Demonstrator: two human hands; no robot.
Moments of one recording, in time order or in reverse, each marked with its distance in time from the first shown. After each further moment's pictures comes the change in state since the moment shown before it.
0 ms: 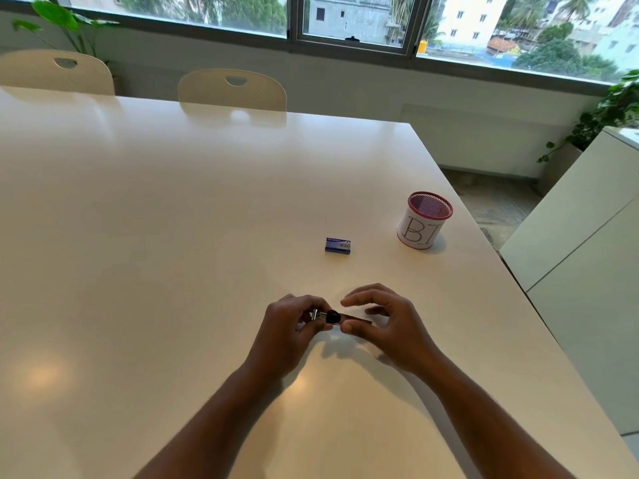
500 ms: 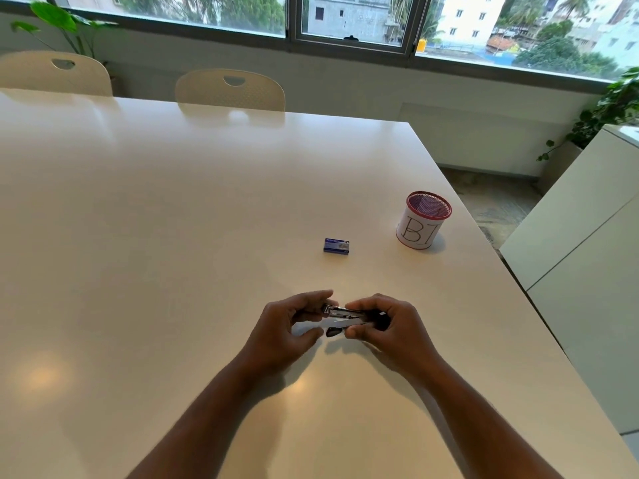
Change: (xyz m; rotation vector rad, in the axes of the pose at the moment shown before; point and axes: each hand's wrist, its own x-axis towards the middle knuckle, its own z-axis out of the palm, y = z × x) left_hand 0.000 -0.008 -0.006 -0.344 -0.147 -0.089; right_hand -0.005 0.011 0.001 0.030 0.062 0.085
